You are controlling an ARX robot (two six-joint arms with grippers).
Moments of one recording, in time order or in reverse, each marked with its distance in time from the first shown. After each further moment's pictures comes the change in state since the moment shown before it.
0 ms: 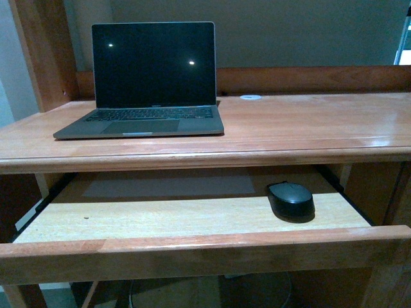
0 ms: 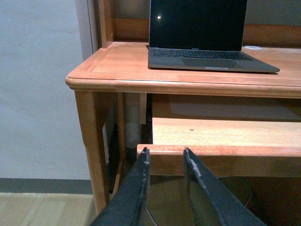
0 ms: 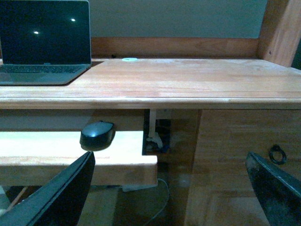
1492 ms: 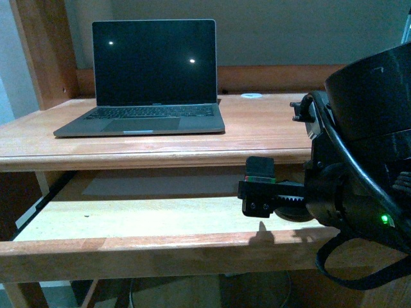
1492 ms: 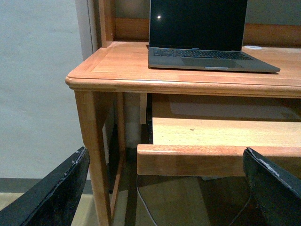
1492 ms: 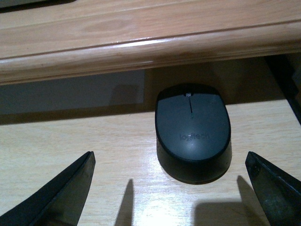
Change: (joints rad) left arm 0.000 0.000 0.000 0.000 0.000 0.001; right arm 0.404 1.647 0.810 0.327 0.291 0.327
